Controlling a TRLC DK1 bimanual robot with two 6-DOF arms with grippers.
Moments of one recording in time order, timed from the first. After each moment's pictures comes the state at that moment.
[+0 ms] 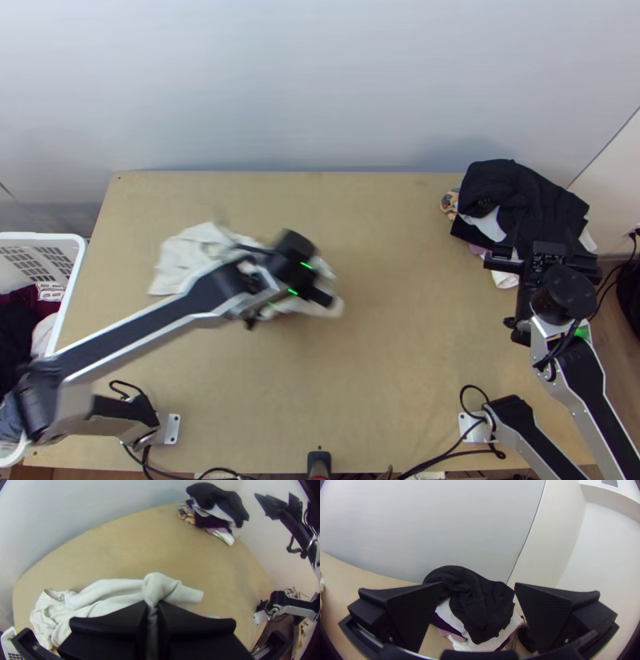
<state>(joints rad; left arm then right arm) -0.93 1.55 1.45 -0.70 -0.21 -0.35 0.26 0.74 0.70 -0.06 0.66 -0.24</state>
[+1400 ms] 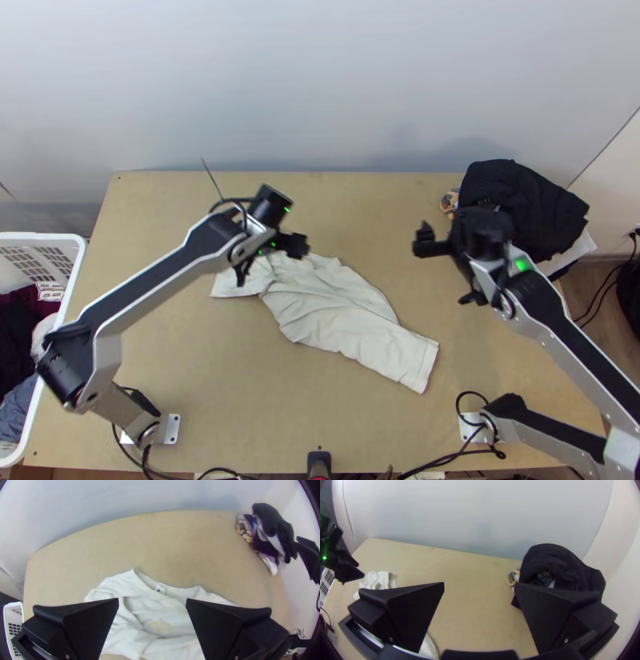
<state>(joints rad) -0.65 1.70 1.56 -0.77 -0.23 -0.38 0.47 1.16 1.02 -0.37 0.34 0.10</state>
